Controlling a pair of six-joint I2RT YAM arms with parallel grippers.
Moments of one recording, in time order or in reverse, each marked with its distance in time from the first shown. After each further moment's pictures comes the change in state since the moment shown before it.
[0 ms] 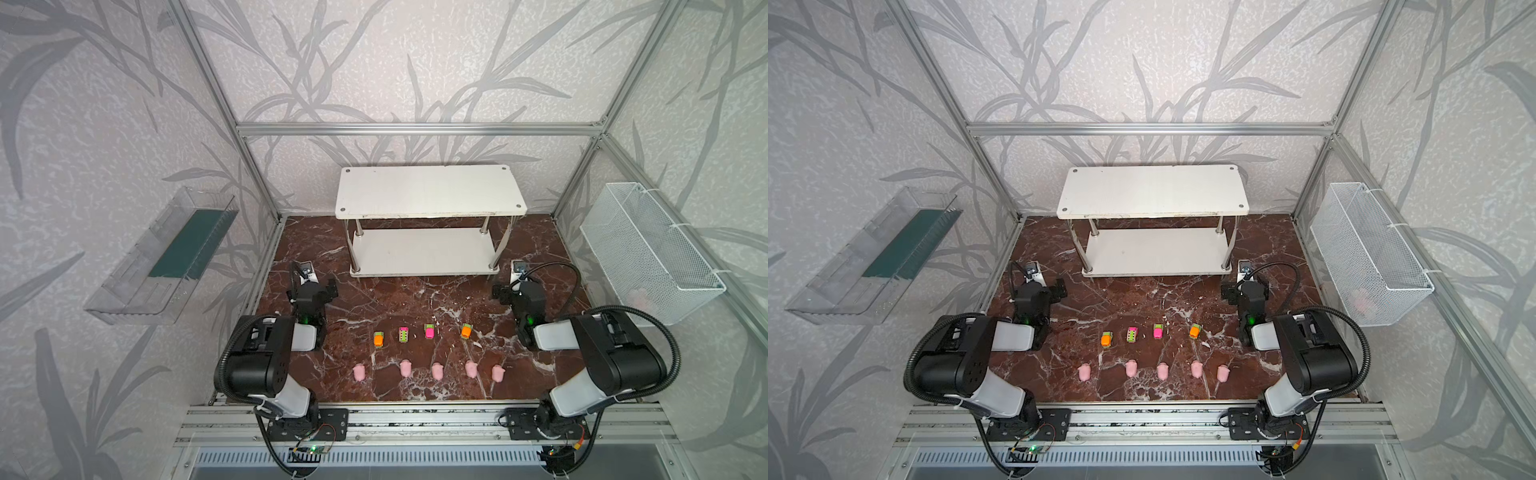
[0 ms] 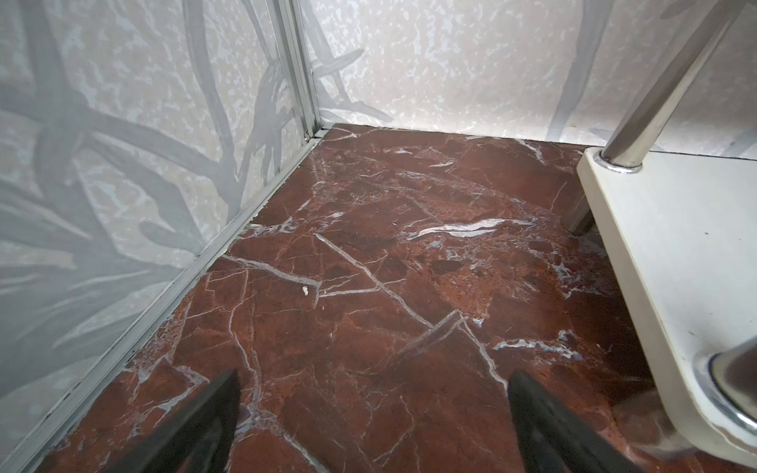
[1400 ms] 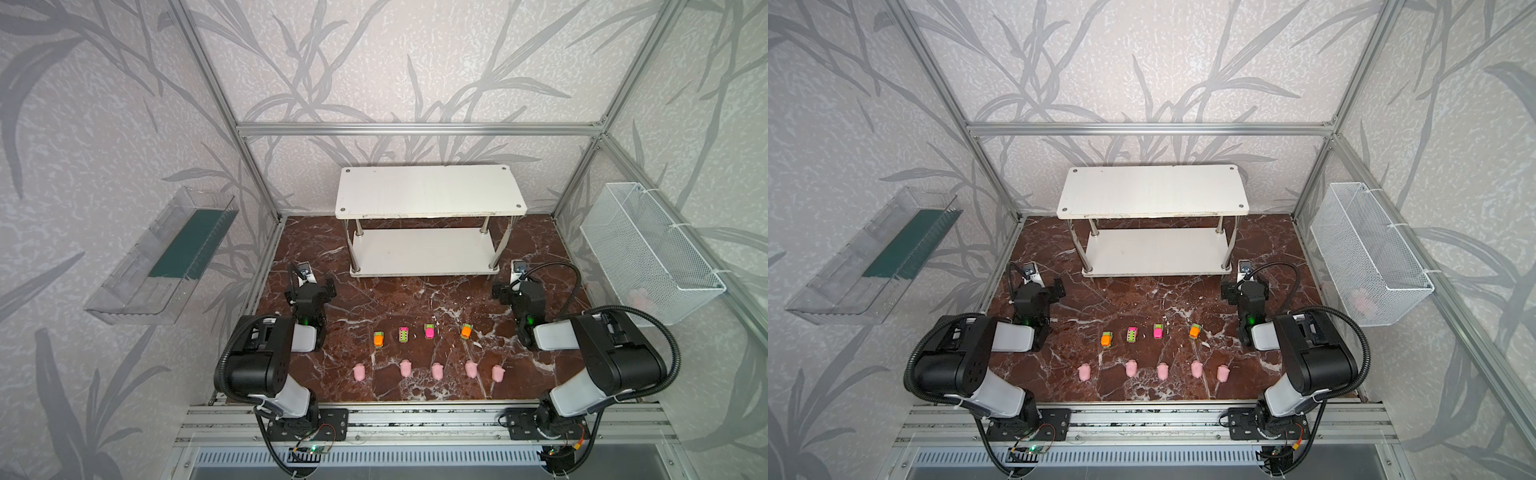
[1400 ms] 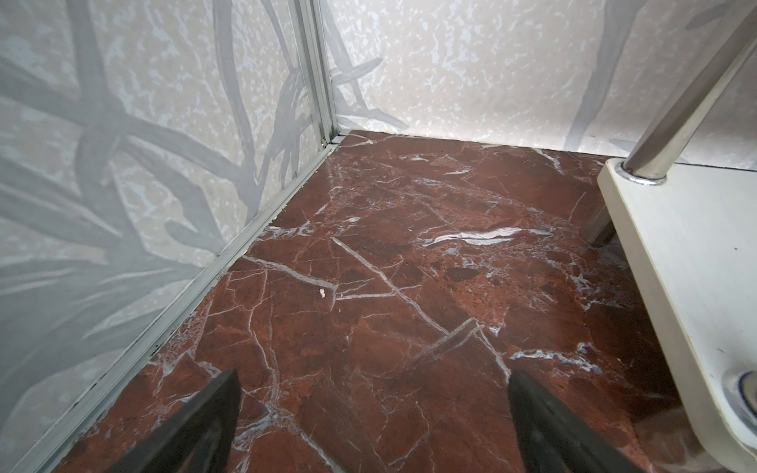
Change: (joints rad) left arm 0.000 0.000 -0.010 0.029 -0.045 -0.002; right arm 0.000 0.000 0.000 0.000 0.000 0.000
